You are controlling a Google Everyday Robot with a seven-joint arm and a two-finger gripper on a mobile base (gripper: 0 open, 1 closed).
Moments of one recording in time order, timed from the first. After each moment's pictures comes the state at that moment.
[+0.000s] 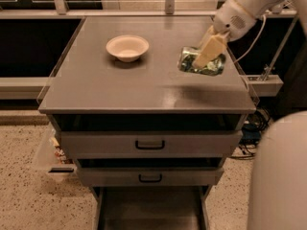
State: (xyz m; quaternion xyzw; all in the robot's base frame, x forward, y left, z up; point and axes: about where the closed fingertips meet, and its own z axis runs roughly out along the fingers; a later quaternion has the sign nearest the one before) arm 0.629 -0.142 0.920 -0.59 0.76 0.20 0.19
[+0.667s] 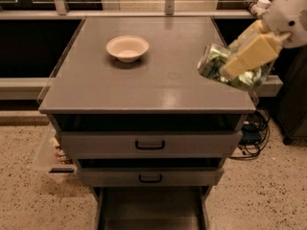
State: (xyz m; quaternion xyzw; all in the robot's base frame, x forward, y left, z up) arm 0.490 -0.163 0.997 -0.54 0.77 0.22 0.26
